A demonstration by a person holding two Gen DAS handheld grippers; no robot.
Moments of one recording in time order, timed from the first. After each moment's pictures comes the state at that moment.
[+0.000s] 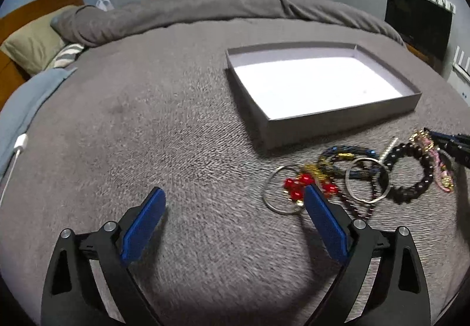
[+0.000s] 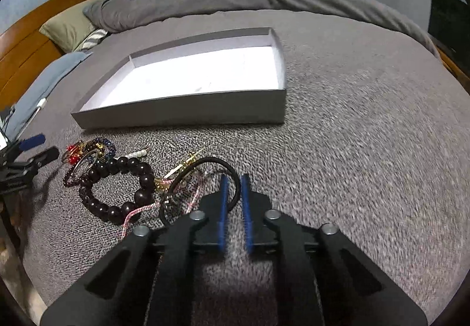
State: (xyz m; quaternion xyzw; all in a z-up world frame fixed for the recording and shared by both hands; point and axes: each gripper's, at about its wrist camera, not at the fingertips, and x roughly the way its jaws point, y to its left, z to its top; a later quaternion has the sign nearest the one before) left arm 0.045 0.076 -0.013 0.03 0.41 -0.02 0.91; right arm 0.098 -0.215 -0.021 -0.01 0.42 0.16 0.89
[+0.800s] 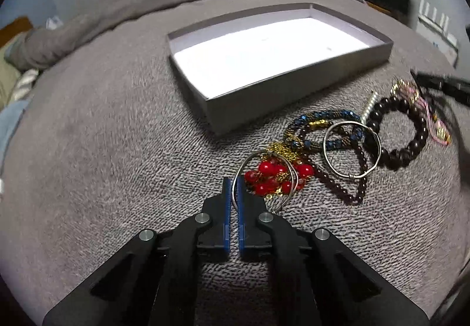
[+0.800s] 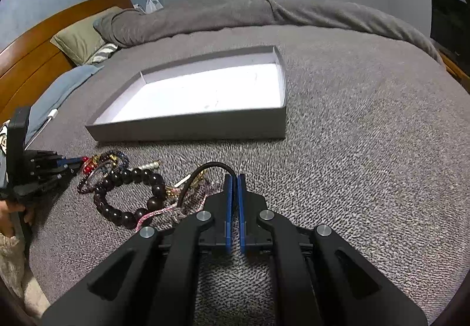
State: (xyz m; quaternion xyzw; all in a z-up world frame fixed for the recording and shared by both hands) left arm 0.057 0.047 -0.036 0.11 0.43 -0.11 0.89; right arm 0.085 -0.230 -0.004 0.02 0.37 0.18 0.91
